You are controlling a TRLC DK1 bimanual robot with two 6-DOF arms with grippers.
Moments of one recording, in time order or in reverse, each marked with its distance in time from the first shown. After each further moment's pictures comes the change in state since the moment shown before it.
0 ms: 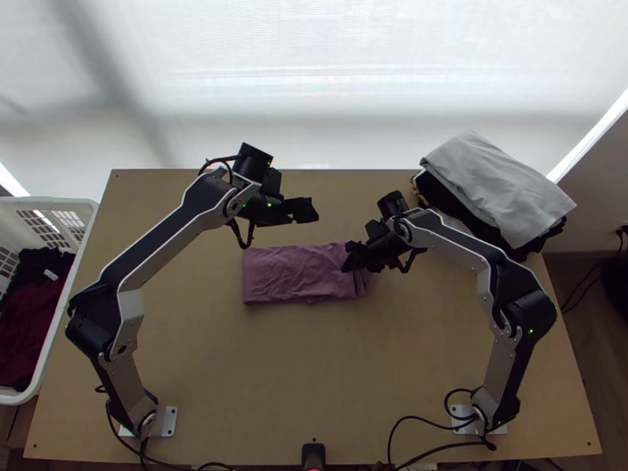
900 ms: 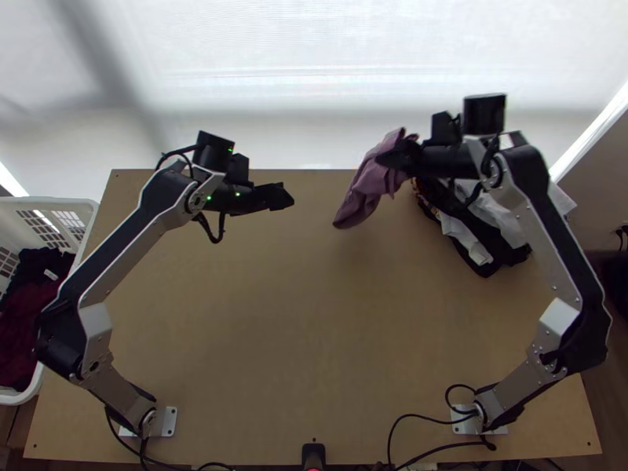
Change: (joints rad) left arm 0.108 -0.158 -0.074 0.001 0.000 0.030; right arm -0.164 -0.252 0.562 -0.099 0.078 0.137
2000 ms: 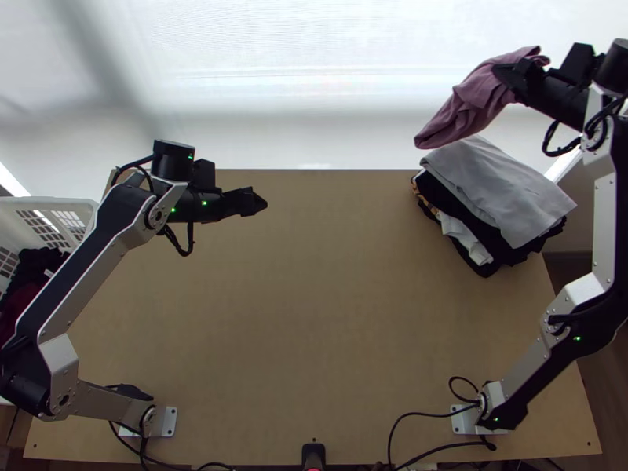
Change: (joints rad) left arm 0.075 -0.175 -0.151 0.000 -0.001 0.014; right arm -0.395 0.150 0.382 0.125 0.000 -0.001
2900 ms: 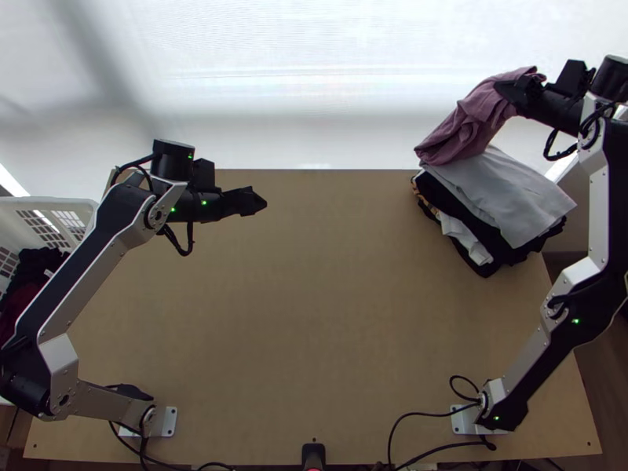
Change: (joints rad) left arm 0.000 0.000 0.004 -0.003 -0.007 0.000; right arm -0.065 0.105 -0.015 -0.010 -0.085 -0.084
